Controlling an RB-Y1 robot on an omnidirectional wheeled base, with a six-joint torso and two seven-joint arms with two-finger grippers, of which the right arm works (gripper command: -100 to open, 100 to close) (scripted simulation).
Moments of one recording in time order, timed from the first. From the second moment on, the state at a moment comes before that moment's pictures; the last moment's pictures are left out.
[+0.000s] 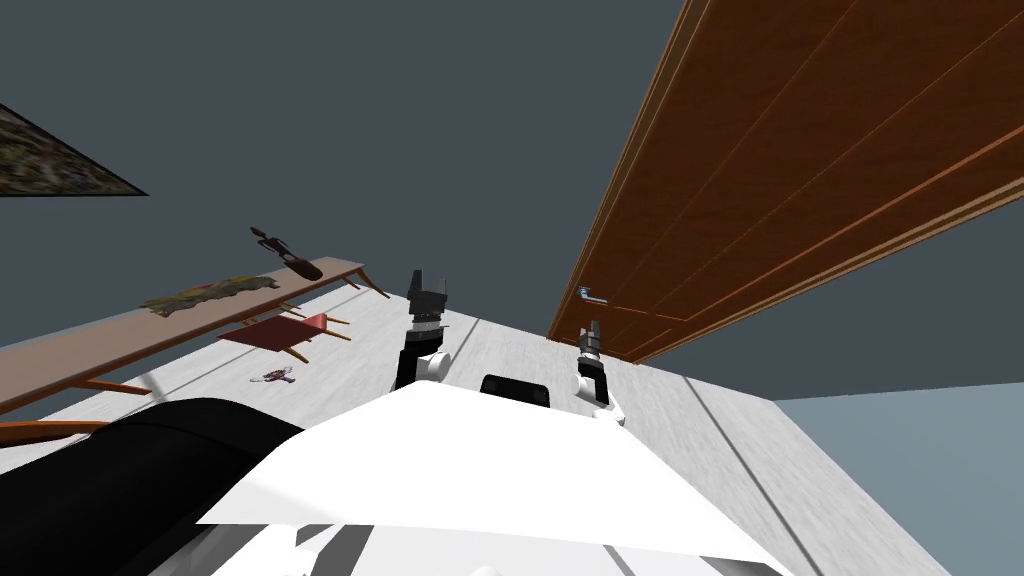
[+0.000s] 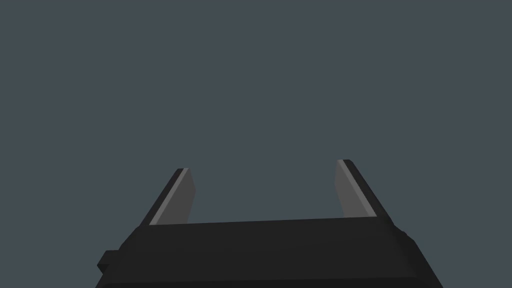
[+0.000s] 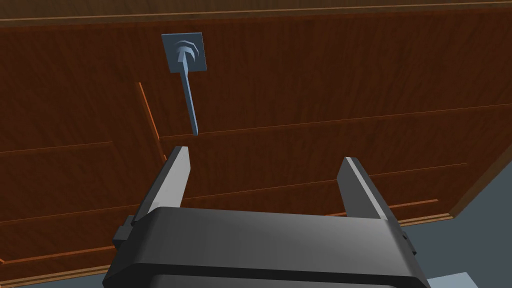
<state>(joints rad) 0.07 -0.16 0.03 -1.07 -0.37 -0.74 0.08</state>
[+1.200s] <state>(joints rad) -0.03 -0.18 0.03 -0.81 -0.45 -0.79 0.12</state>
